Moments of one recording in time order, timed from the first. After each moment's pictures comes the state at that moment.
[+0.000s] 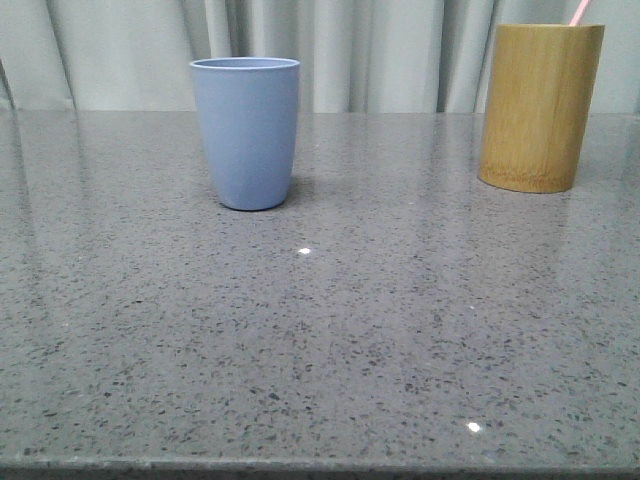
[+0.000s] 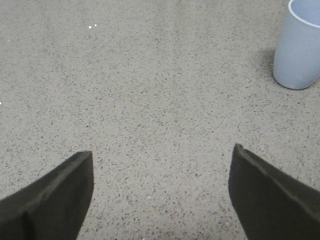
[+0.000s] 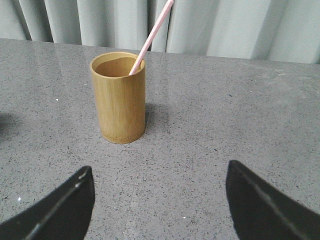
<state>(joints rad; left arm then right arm) -0.43 0.49 -0.63 0.35 0.76 -0.40 0.11 0.34 -0.66 -0.03 0.67 0.07</state>
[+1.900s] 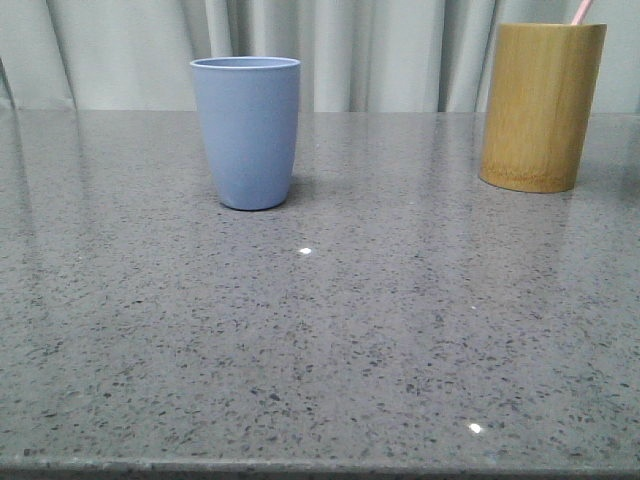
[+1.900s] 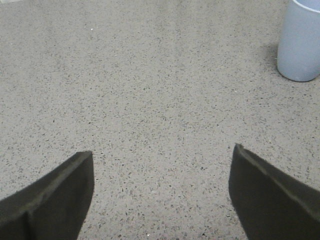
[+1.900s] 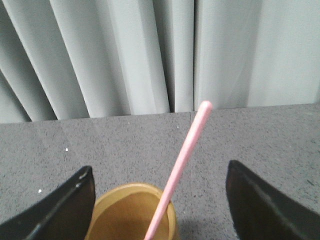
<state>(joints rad) -0.43 0.43 -0.55 0.37 0.72 -0.40 0.11 1.22 -0.95 0.17 -0.02 0.07</state>
